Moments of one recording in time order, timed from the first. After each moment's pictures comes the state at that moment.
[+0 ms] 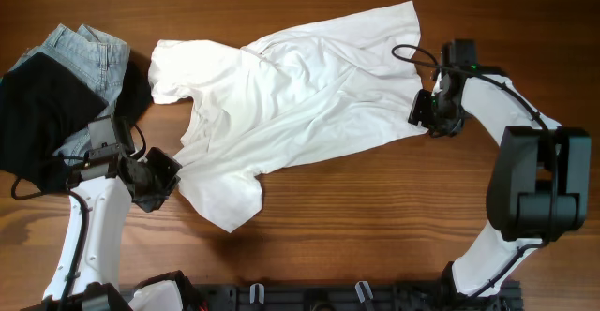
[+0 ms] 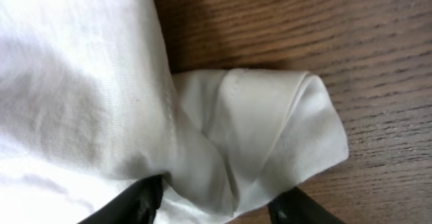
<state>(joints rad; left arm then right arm) 0.27 1.29 0.72 -0.80 0.23 -0.67 -0.02 1.94 1.21 -0.71 -0.05 0.29</state>
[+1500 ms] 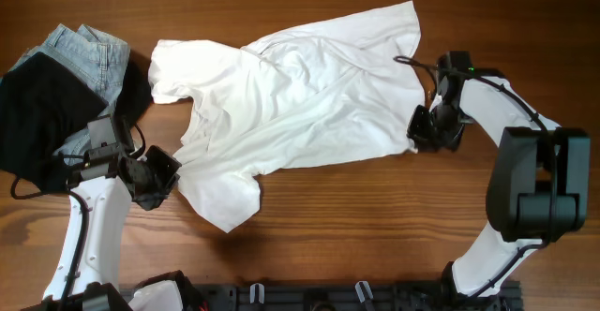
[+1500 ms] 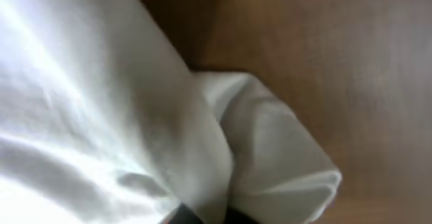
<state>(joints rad) 0.27 1.29 0.72 -0.78 0.23 -0.67 -0.02 1.93 1.19 -0.95 -0.13 0.39</state>
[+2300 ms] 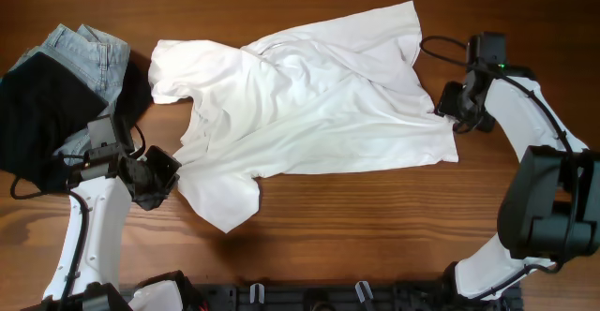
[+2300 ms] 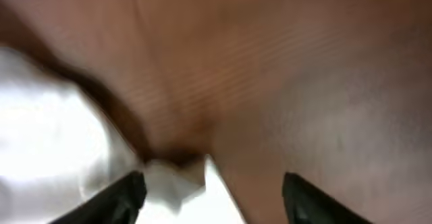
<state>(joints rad) 0.27 1.29 0.72 -0.78 0.23 -0.67 -0.10 1.83 1.22 -0.78 0.14 0.29</state>
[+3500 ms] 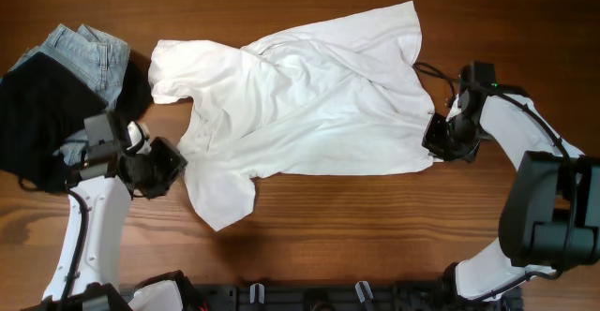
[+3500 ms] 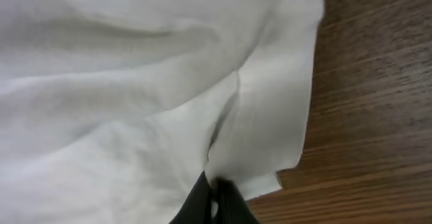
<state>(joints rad) 0.27 1.29 0.73 -0.69 0.39 -0.54 -0.10 1.79 1.07 -0.87 -0.14 0.32</state>
